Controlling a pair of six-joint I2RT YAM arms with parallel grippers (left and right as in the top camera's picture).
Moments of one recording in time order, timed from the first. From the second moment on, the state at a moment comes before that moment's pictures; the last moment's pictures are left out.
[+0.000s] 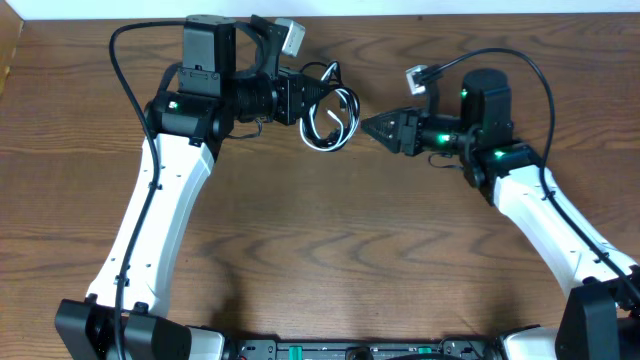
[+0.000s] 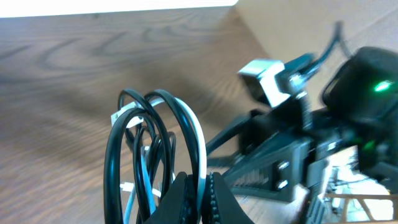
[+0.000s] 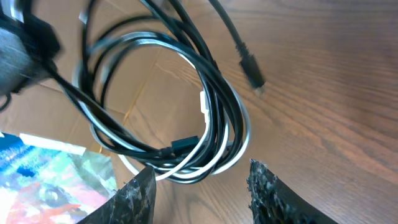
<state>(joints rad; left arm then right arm) -0.19 1.56 1.50 -0.63 0.82 -0.12 0.27 1.55 1.02 0.01 -0.87 0.49</state>
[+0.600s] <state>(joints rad) -0.22 1.56 1.49 -0.29 1.20 -0.41 0.38 1.55 1.03 -0.18 -0.31 0.66</state>
